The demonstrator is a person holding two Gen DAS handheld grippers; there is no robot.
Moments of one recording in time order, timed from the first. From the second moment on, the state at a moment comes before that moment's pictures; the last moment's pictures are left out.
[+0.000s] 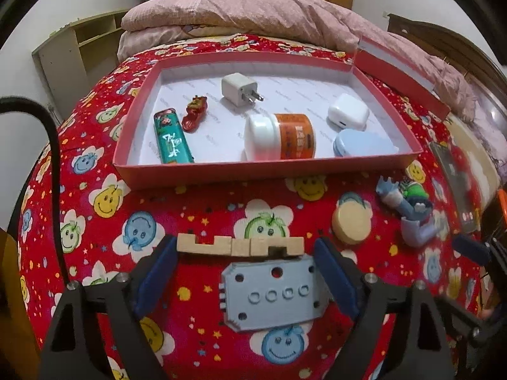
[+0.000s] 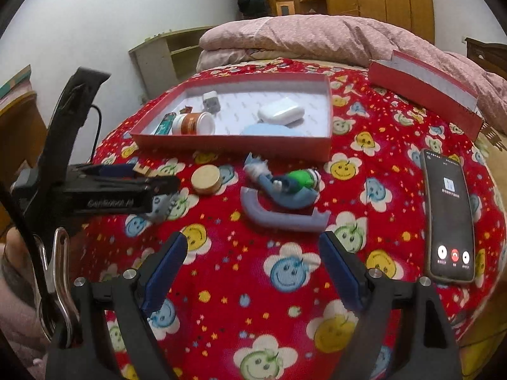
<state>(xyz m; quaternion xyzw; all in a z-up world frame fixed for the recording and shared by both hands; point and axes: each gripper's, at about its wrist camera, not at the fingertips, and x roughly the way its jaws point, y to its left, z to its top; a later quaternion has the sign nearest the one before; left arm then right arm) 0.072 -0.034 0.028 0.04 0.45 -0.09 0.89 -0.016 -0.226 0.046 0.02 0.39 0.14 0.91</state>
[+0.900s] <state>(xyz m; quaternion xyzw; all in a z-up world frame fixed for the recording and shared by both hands) 0.043 -0.007 0.037 0.02 0.46 -0.05 0.89 0.009 -0.230 0.027 0.05 0.41 0.06 0.91</state>
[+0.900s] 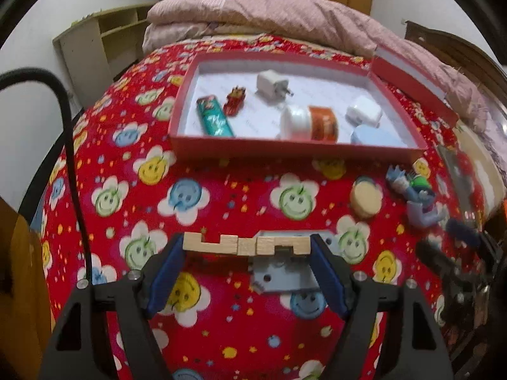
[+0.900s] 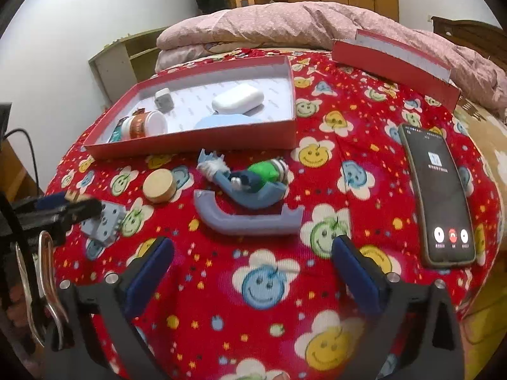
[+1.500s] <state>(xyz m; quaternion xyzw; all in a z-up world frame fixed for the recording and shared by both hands) 0.043 0.006 0.035 -0.02 0.47 -0.04 0.88 0.032 -0.211 0.020 0.00 0.41 0.01 0.91</state>
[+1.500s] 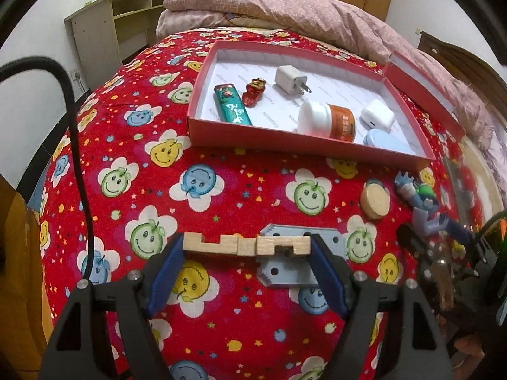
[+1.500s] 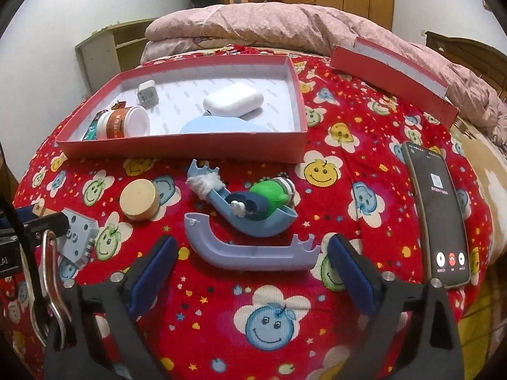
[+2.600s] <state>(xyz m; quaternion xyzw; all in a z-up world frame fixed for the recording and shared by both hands) 0.037 0.005 0.052 -0.01 0.45 -0.03 0.89 0.003 -0.199 0.053 0.02 0.36 0.09 0.93</state>
